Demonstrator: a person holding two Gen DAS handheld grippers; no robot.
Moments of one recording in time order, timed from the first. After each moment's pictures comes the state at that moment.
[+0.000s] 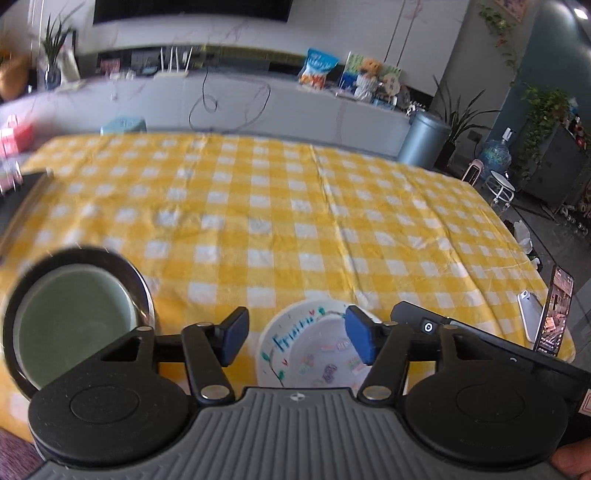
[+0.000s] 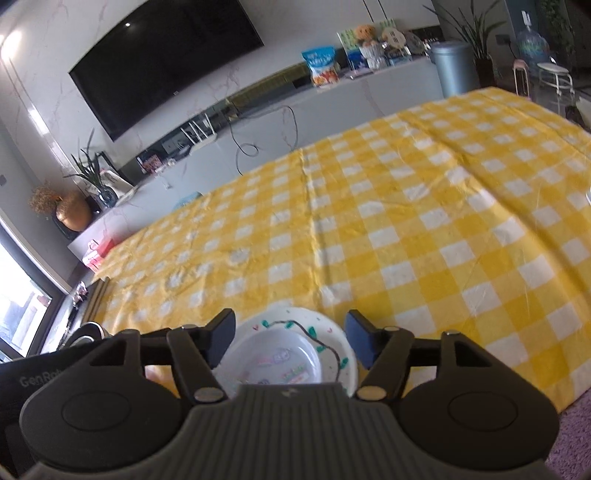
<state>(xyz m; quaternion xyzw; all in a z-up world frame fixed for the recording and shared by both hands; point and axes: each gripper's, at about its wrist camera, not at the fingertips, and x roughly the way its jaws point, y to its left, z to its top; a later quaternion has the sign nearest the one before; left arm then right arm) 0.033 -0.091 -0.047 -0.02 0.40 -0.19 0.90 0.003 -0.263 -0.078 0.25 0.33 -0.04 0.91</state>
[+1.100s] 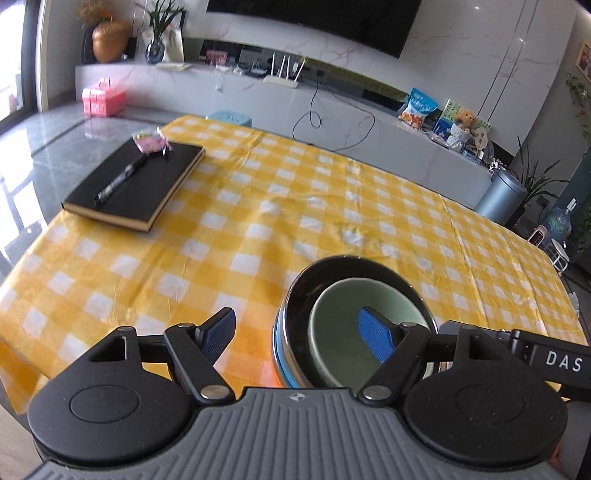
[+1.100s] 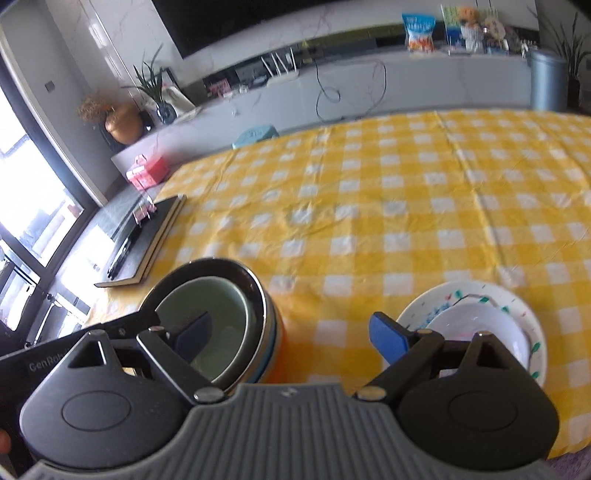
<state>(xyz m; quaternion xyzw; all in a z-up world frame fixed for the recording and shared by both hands) 0.047 0.088 -0.058 -0.11 0.40 -0.07 0.91 0.069 -0.109 -0.059 0.18 0.42 0.06 0.89</state>
